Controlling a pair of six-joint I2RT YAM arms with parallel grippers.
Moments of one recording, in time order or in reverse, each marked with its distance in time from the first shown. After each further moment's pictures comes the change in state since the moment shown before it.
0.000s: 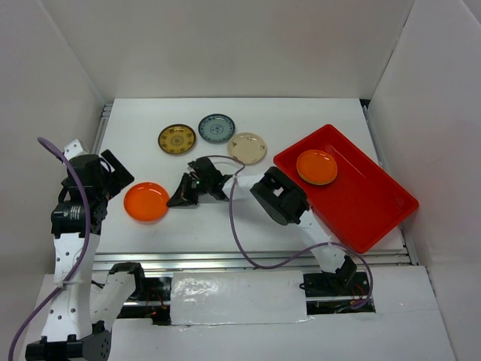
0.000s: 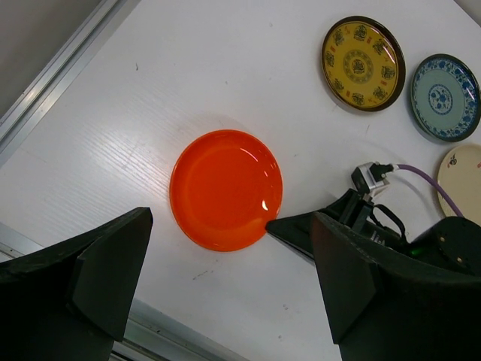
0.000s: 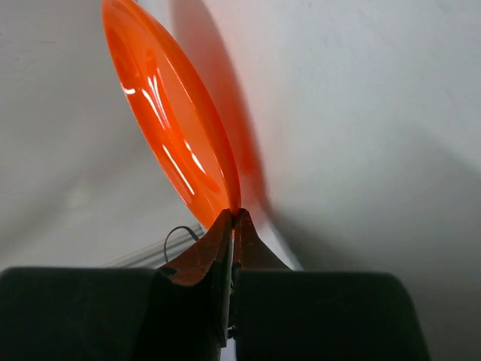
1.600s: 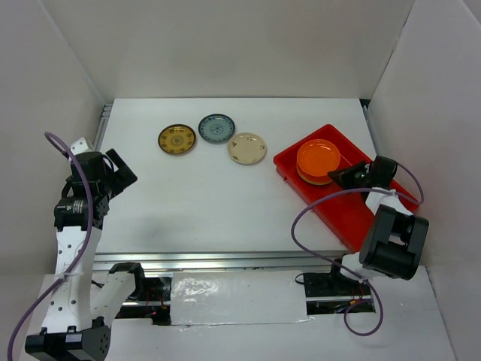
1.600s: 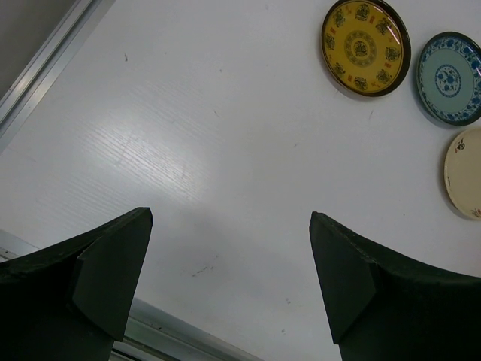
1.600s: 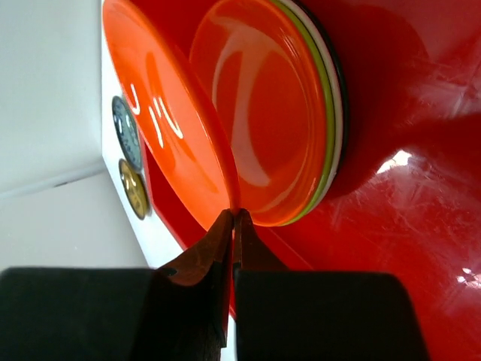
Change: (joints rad) left arm 0.000 0.040 -0.009 0.011 0.034 0.010; right arm -1.283 -1.114 -1.021 -0.295 0.055 -0.409
